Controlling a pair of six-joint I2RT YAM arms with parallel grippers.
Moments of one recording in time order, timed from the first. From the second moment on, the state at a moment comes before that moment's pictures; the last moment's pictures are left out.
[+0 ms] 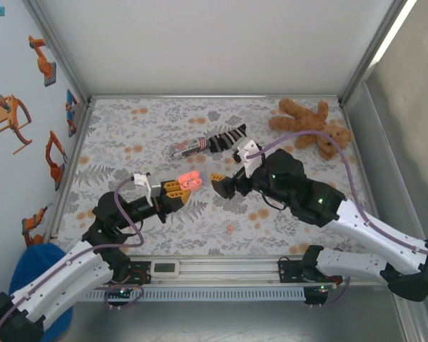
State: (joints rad) left arm -0.72 0.53 0.32 0.34 0.49 -0.23; right arm 1.01 0.98 1.08 -0.41 0.11 0.07
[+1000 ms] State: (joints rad) left arm -0.72 0.44 0.43 0.17 0.35 -0.23; right arm 0.68 1.05 0.71 -0.43 0.00 0.37
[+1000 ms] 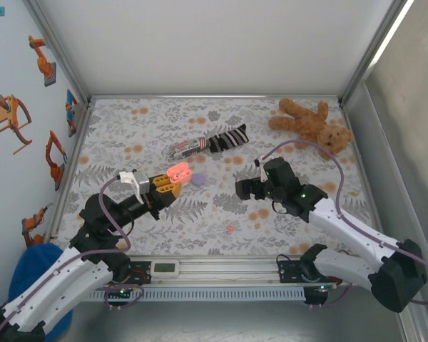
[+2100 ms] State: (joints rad) left arm -0.72 0.72 0.60 0.16 0.33 -0.11; right arm 0.95 1.24 0.62 -0.52 0.07 0.68
